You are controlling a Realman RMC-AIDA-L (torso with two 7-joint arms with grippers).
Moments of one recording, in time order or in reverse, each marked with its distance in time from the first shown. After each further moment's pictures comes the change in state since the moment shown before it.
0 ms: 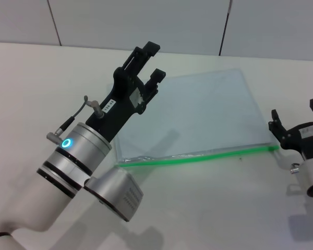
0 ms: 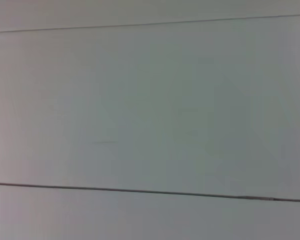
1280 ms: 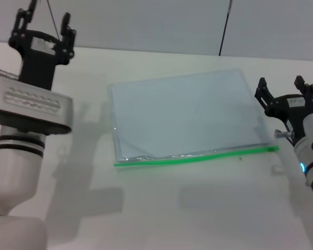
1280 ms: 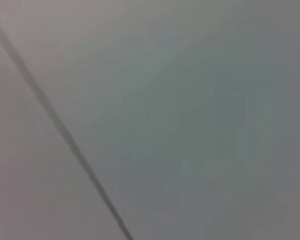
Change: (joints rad) left arm -0.036 -0.004 -0.095 -0.007 -0.487 -0.107 -0.689; right arm 0.129 -0.005 0.005 -0.065 0.152 -0.027 0.212
